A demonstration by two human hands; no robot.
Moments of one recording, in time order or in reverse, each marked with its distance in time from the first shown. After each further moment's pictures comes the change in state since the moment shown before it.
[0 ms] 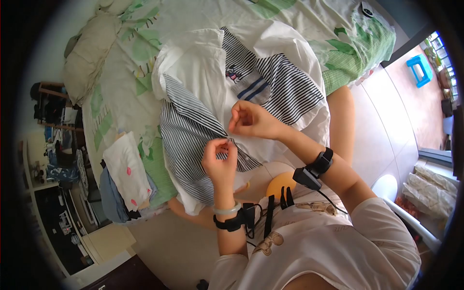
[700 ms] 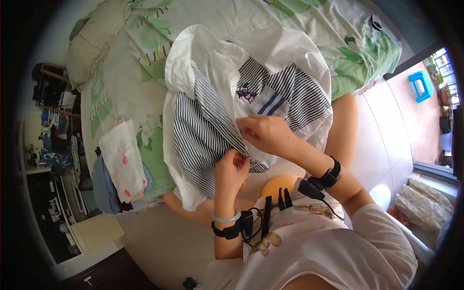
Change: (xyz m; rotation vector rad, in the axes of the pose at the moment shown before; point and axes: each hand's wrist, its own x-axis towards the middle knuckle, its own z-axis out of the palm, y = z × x) left_hand -0.029 0.001 -0.017 0.172 -0.425 -0.245; right_hand -0.025 -0.024 0.030 -1.139 0.177 -0.155
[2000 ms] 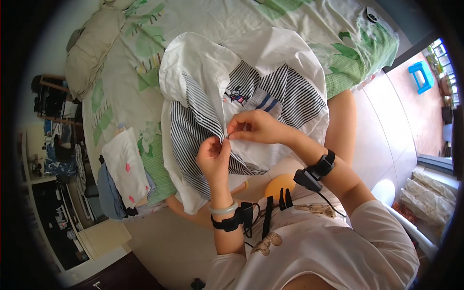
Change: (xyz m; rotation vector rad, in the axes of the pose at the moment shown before) left_hand 0.036 0.010 -0.002 -0.662 0.390 -0.041; right_hand 0.023 0.028 -0.001 0.652 -0.219 -0.024
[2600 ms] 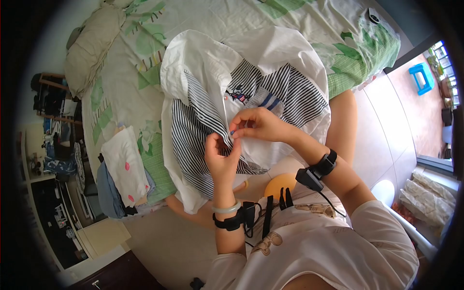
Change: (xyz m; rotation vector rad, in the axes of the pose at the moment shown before) left_hand -0.002 -0.004 0.005 0.130 -0.150 0.177; right_hand 0.001 0.009 0.004 0.236 0.037 -0.051
